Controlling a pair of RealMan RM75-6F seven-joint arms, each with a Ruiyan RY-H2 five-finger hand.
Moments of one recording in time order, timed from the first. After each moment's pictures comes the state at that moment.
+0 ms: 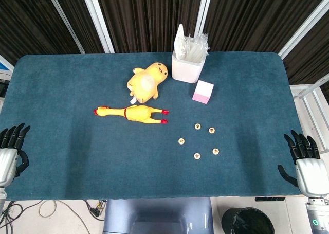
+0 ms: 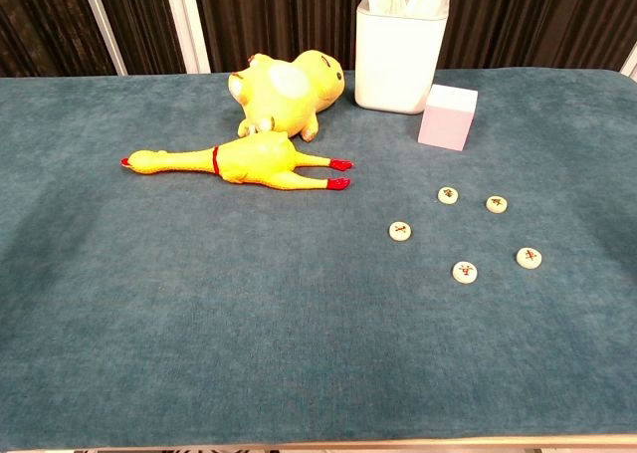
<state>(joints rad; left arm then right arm) -0.10 -1.12 -0.05 -1.65 1.47 1.48 0.12 0.09 -1.18 0.01 -1.51 -1.52 1.63 -0.02</state>
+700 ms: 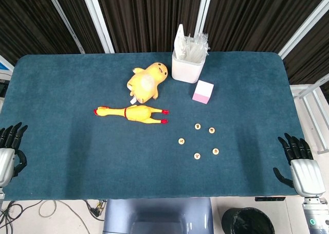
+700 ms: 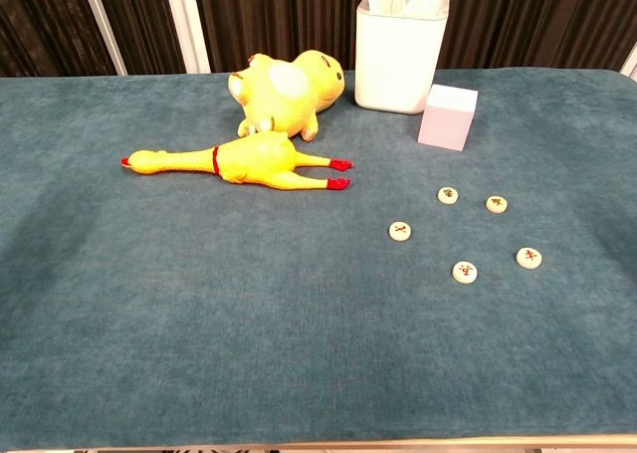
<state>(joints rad) -0.09 -1.11 -0.06 -1.66 1.46 1.49 0.11 0.10 -1.16 0.01 -1.55 -1.52 1.54 0.01</state>
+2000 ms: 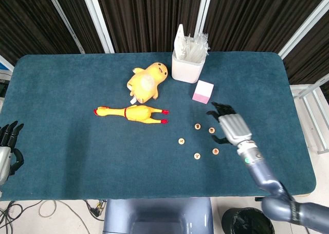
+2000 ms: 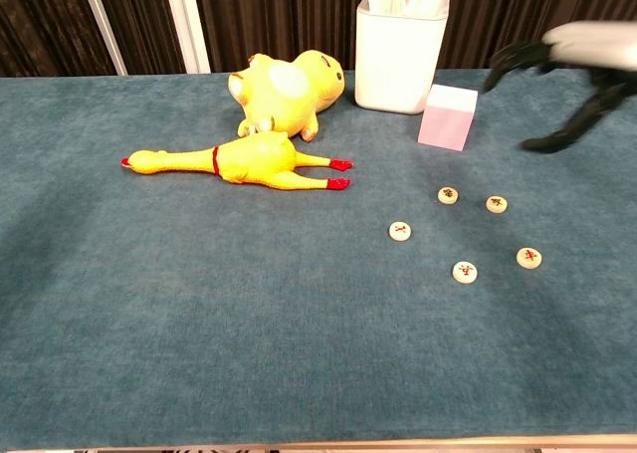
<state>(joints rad) -0.10 -1.11 -0.07 -1.64 1.44 1.48 0.08 0.67 -1.28 0.26 -1.71 -0.98 0.93 -0.34</state>
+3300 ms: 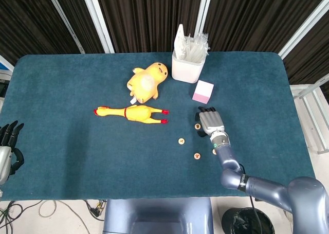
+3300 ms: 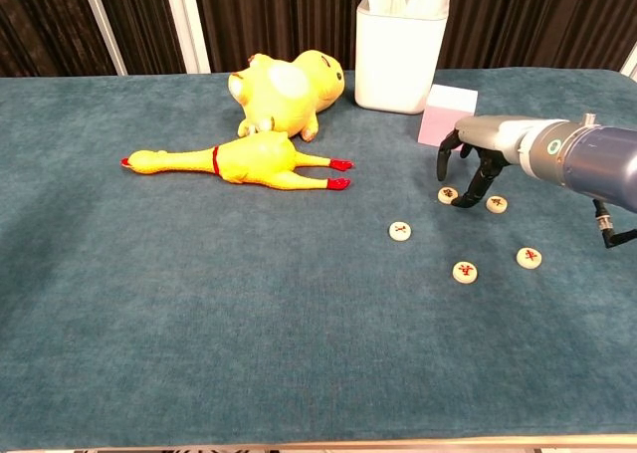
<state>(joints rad) -0.10 -1.11 -0.07 -1.64 1.44 1.47 0.09 0.91 -1.67 0.23 -1.21 -0.60 0.82 -0.54</state>
